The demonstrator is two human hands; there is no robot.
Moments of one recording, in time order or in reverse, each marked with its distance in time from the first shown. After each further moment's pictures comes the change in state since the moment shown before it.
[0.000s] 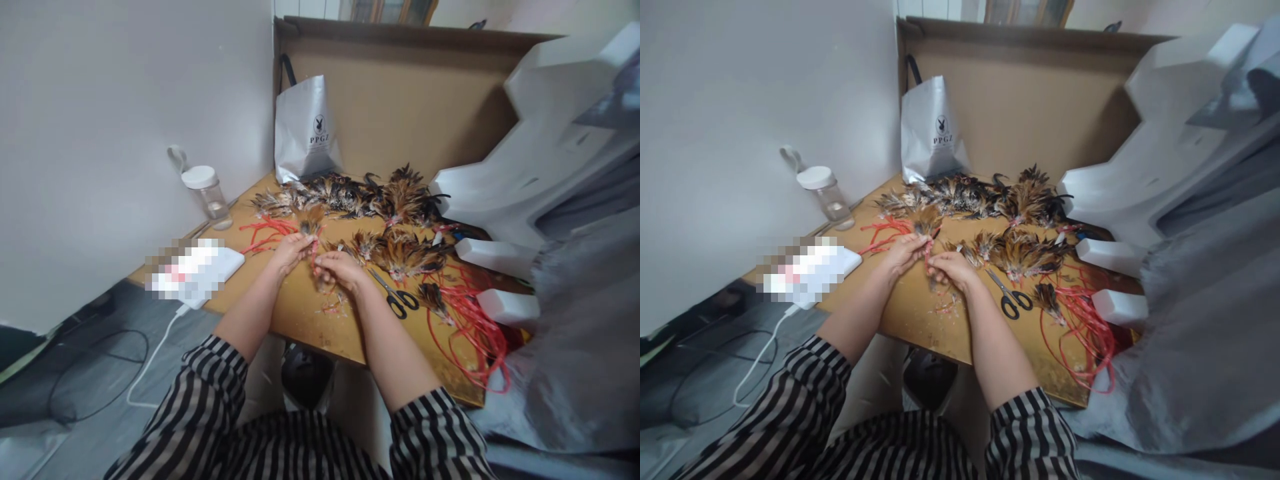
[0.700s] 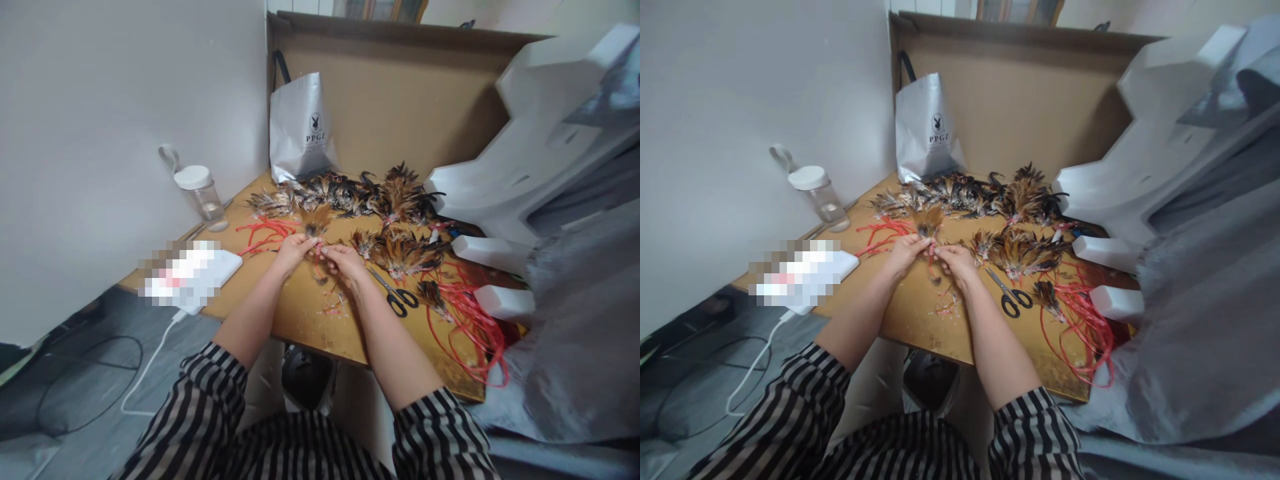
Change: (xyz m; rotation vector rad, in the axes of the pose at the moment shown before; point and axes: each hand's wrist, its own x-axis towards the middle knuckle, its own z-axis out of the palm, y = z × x) left_hand -0.001 0.000 0.010 0.233 0.021 0.127; right_hand 0.003 -0.007 0.005 0.100 0.306 -0.139
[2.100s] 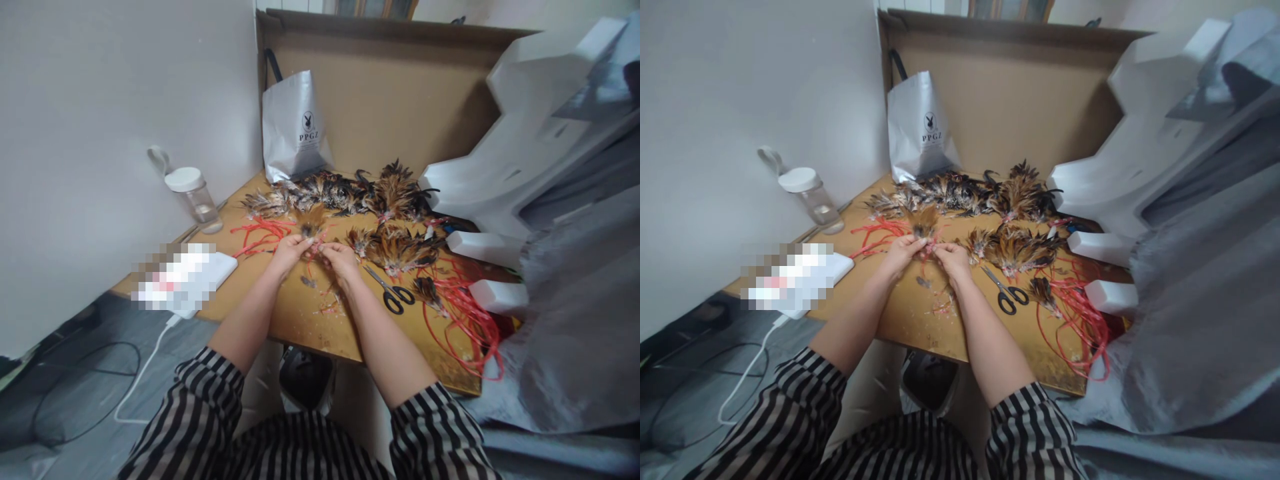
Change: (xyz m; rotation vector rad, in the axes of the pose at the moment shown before) left_hand 0.000 -0.004 0.001 0.022 0.047 -0.044; right_hand 0.001 0.003 0.008 -0.032 0.186 -0.108
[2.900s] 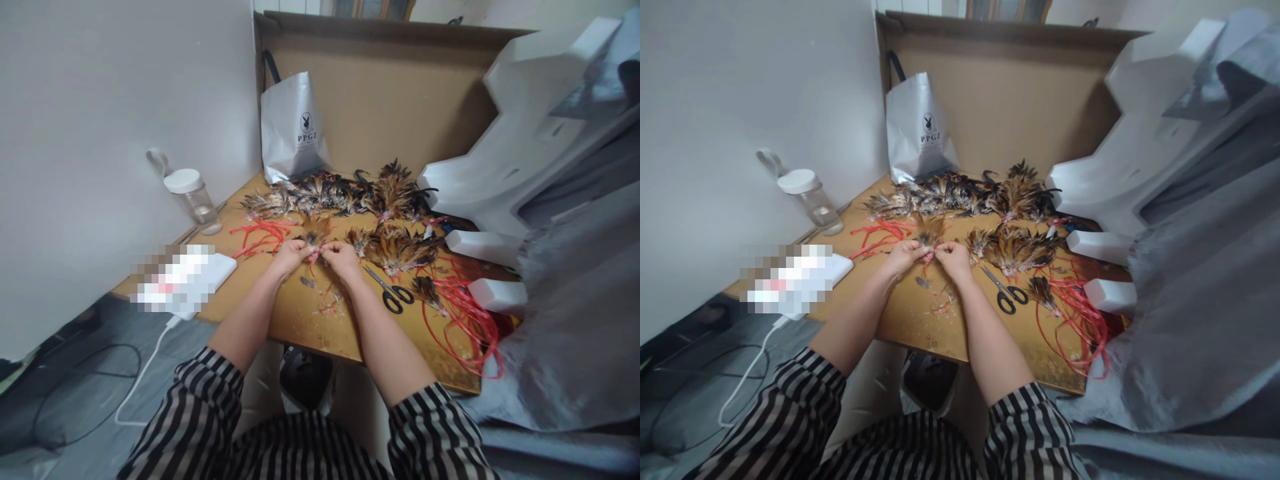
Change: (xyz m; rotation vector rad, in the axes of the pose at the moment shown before) left_hand 0.000 -0.009 0.001 0.008 -0.041 -0.095; right_hand 0.010 0.005 -0.012 -0.324 0.031 -0.171
